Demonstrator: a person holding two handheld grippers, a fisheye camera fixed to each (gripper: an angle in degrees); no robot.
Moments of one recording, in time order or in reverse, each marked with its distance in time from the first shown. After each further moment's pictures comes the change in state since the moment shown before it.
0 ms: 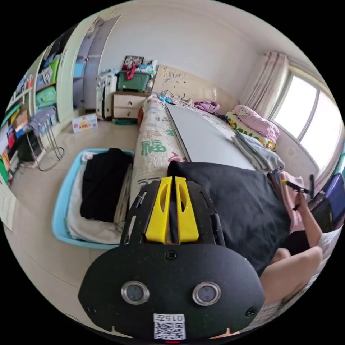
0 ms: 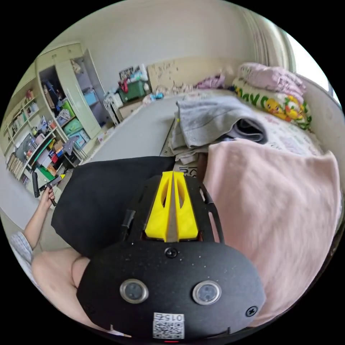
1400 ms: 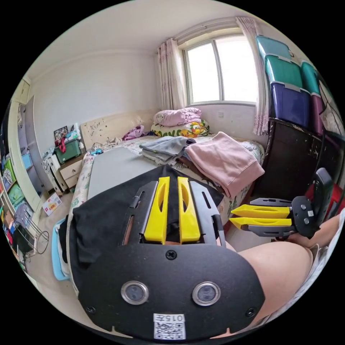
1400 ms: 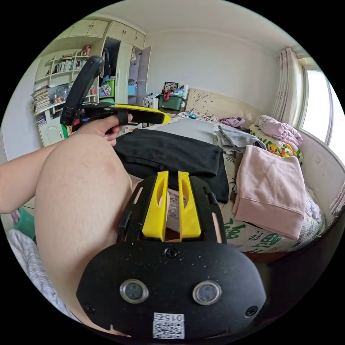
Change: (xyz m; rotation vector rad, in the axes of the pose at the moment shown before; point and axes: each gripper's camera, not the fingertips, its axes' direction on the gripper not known) left arm 0.451 0.184 -0.152 0.207 0.180 0.574; right arm -0.276 0.536 -0.053 0.156 0.072 -0.340
